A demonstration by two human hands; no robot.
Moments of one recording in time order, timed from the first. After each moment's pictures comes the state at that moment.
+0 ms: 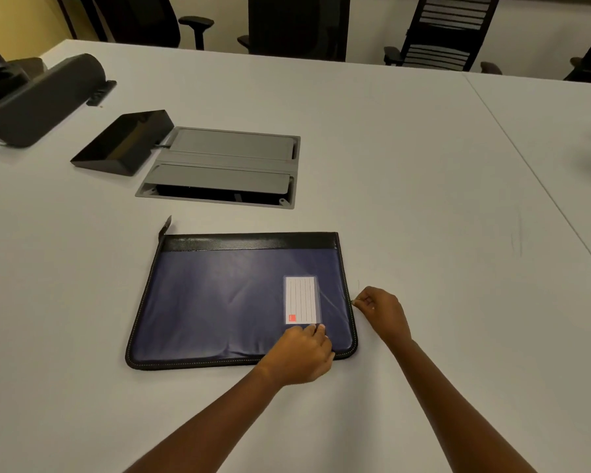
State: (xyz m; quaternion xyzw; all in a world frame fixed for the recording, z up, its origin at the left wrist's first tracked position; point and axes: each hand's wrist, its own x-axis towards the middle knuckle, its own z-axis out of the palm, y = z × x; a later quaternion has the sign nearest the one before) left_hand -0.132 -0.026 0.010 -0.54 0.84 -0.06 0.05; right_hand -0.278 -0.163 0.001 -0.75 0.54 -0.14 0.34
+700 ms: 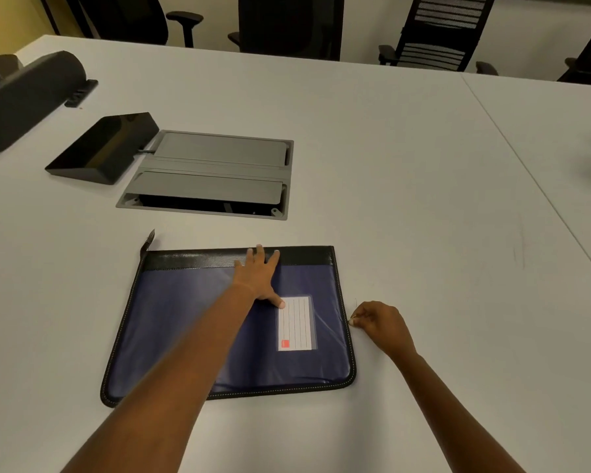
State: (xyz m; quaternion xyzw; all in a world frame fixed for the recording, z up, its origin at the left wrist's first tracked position) left_hand -0.022 -0.145 0.038 -0.77 0.57 0.26 0.11; right_hand -0.277 -0.190 -0.006 -0.76 0.53 -0.10 0.37
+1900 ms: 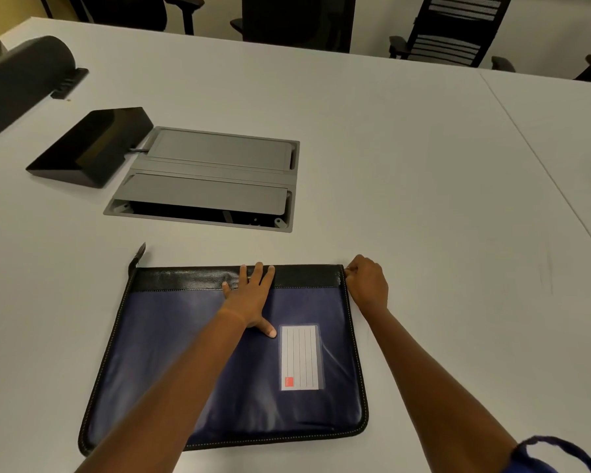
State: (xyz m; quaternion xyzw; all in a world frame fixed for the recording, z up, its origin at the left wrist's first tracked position) left_hand 0.001 -0.150 0.016 -0.76 0.55 0.34 0.07; right_hand -0.180 -0.278 -0.011 -0.74 0.59 -0.15 0.28
